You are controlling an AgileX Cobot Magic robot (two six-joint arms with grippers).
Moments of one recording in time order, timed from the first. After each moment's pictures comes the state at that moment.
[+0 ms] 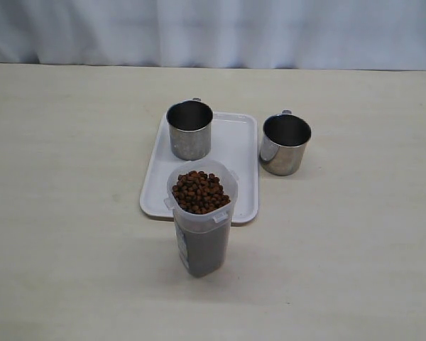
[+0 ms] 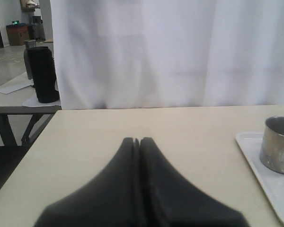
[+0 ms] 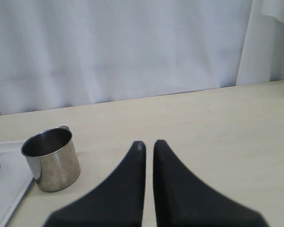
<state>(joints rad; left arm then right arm) 0.00 0.00 0.00 -0.11 0.16 0.16 0.07 0.00 0.00 -0.08 0.21 0.16</state>
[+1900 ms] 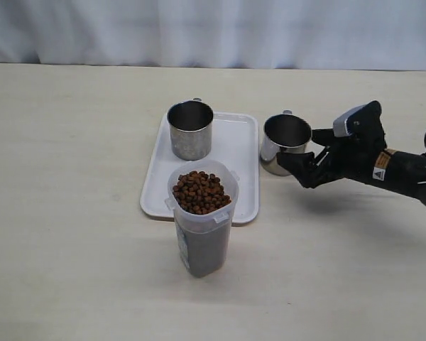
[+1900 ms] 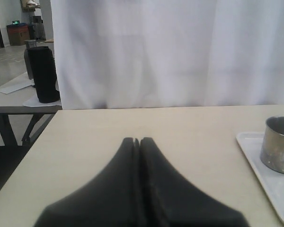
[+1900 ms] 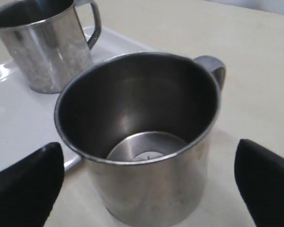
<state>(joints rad) 0.00 0.00 0.00 -0.11 0.16 0.16 0.07 2.13 -0.77 -0.94 -0.97 0.34</state>
